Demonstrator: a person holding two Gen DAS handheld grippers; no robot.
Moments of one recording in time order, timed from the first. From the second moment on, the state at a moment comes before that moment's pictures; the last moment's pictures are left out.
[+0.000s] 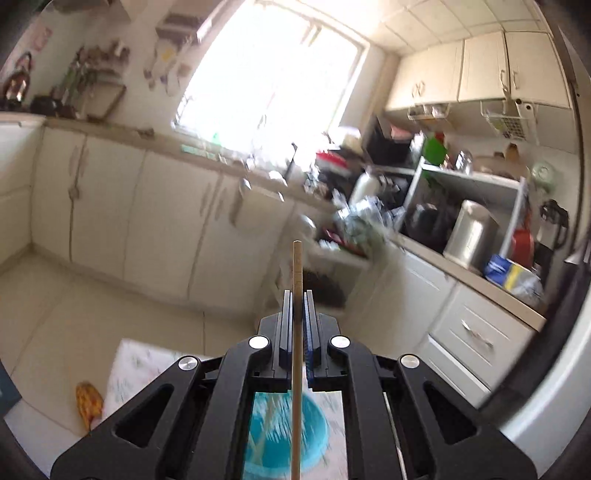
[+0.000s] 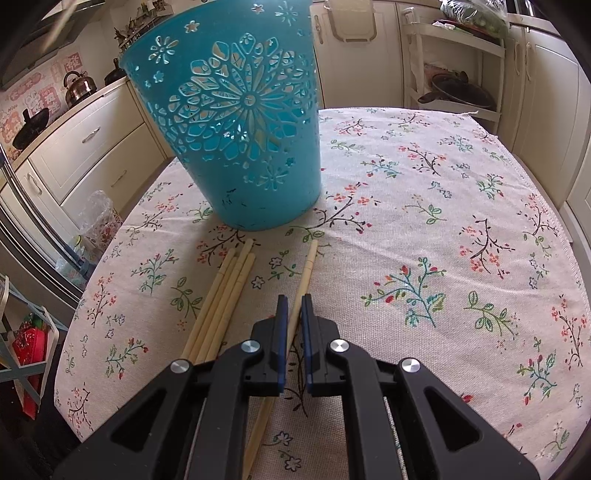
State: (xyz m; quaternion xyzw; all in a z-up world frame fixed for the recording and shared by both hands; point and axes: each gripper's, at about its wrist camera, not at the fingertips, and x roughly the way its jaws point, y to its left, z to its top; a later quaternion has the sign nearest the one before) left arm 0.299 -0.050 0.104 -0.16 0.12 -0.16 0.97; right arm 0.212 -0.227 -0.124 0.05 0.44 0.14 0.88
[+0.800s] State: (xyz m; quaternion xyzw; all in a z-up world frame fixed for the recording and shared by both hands) left arm 0.302 -0.057 0.027 -0.06 0.19 -0.09 0.98; right arm 0.216 -0.238 -0.126 0.06 0.44 0.14 0.88
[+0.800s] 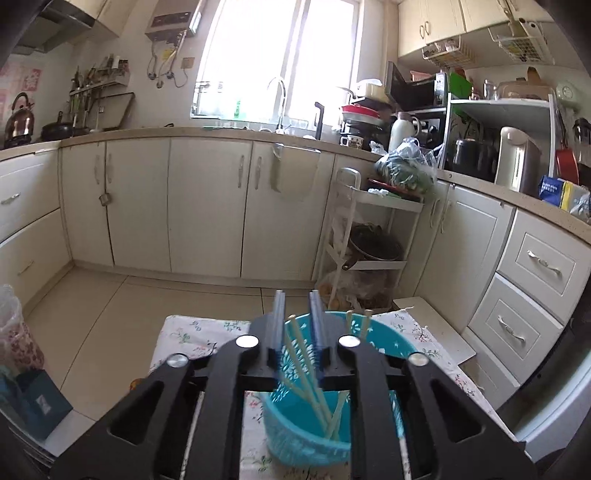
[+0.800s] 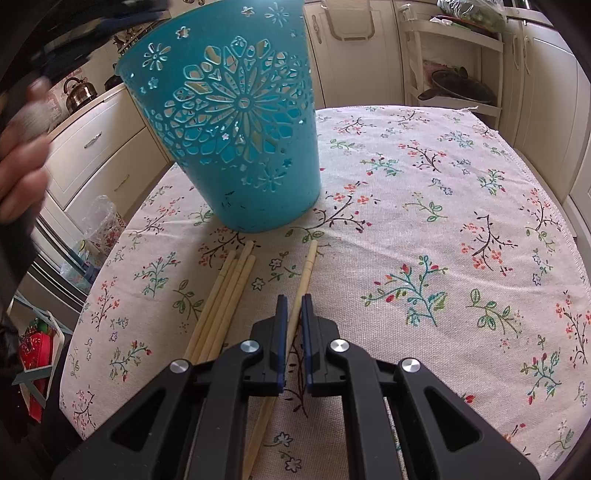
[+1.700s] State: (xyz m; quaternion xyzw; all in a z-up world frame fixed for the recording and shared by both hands) left arm 0.259 0.014 -0.128 -0.16 0.39 -0.02 0.91; right arm 0.207 -0.237 -0.125 0.05 0.45 0.15 0.88
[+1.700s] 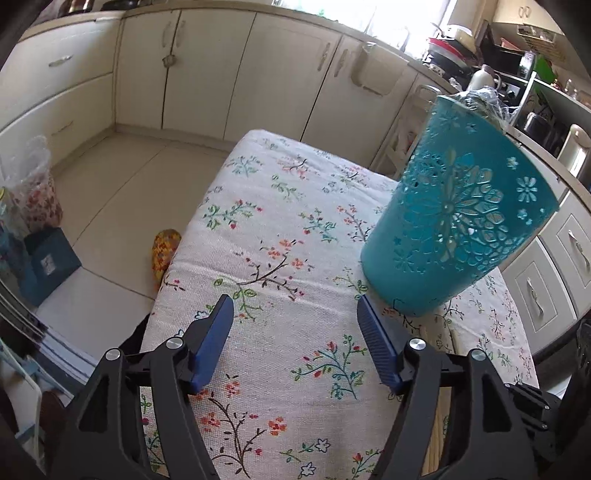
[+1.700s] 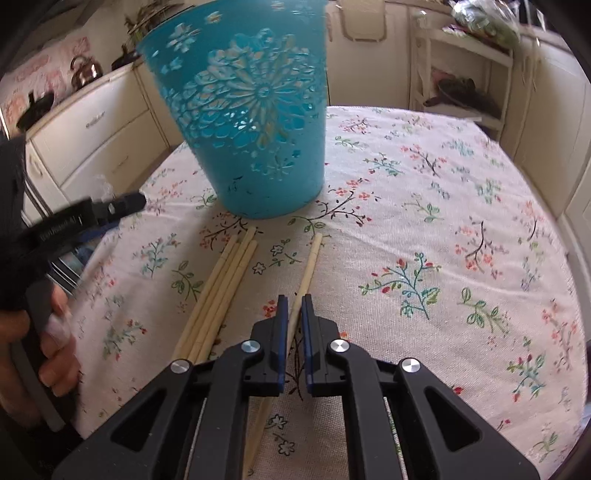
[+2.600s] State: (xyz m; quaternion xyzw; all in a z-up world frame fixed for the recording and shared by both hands) left arm 0.263 0.015 -0.135 -0.18 0.40 -0.03 0.90; right arm 0.206 -0.270 0.072 0.24 0.22 0.32 0.89
